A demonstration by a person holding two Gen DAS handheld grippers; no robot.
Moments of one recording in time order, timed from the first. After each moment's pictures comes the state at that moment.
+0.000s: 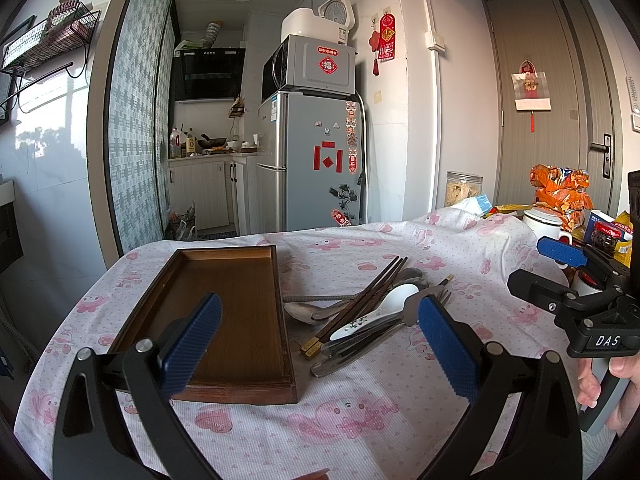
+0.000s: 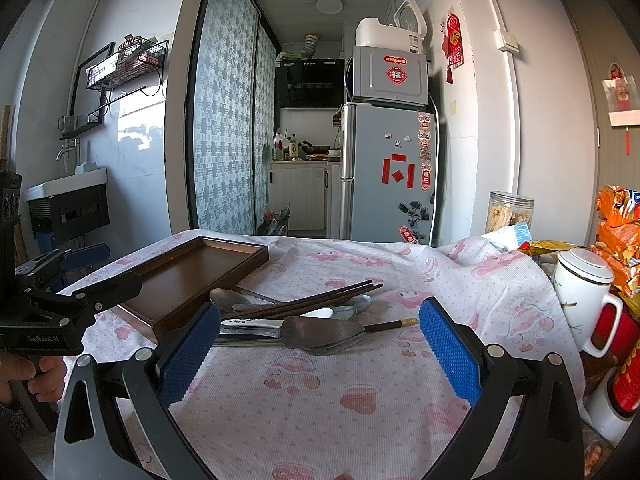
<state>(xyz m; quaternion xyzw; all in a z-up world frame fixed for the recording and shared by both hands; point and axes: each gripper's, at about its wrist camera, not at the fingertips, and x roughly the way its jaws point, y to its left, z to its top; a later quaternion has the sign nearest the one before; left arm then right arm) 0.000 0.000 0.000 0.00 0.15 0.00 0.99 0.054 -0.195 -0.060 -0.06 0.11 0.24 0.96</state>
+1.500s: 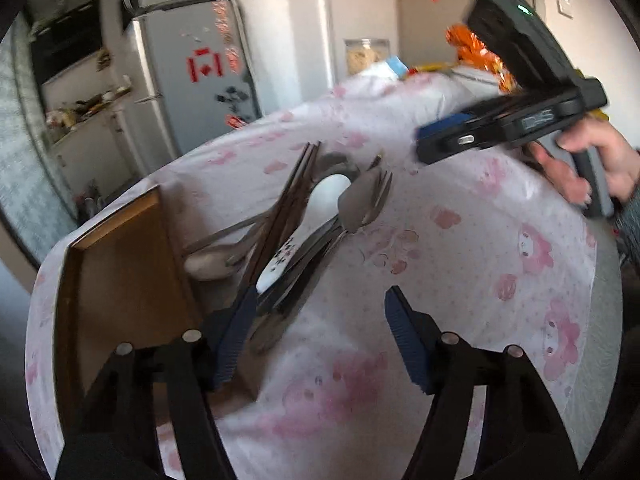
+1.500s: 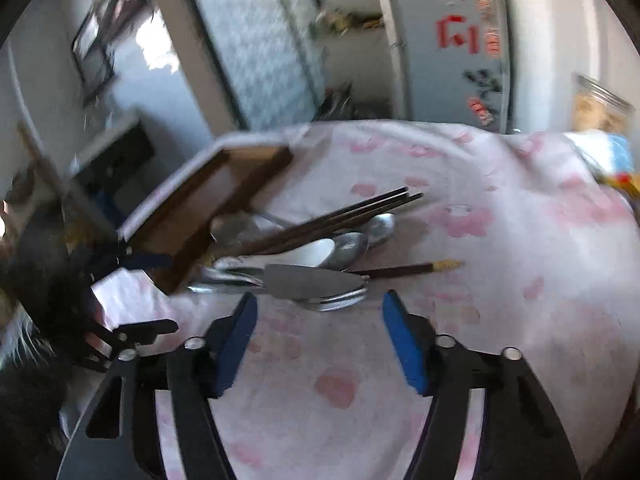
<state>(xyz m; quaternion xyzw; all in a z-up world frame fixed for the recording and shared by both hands) 0.082 -0.027 -0.039 0.14 0.35 -0.19 0.91 0.195 -0.197 -0.062 -0.11 0.38 0.36 0.85</state>
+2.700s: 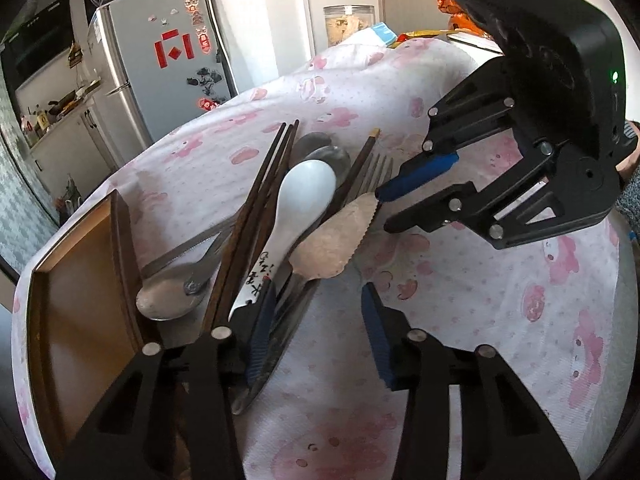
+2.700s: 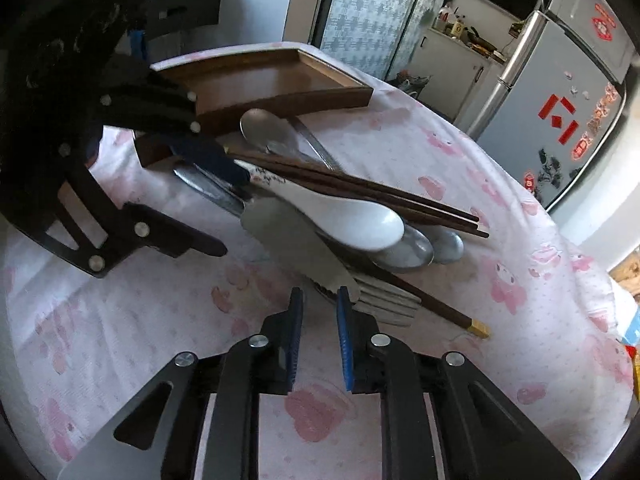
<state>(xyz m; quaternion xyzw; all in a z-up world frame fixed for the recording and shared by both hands) 0.123 -0.042 -0.057 0.15 0.39 -0.22 0.88 0.171 -0.143 -0.099 -0.34 0.32 0.40 0.79</state>
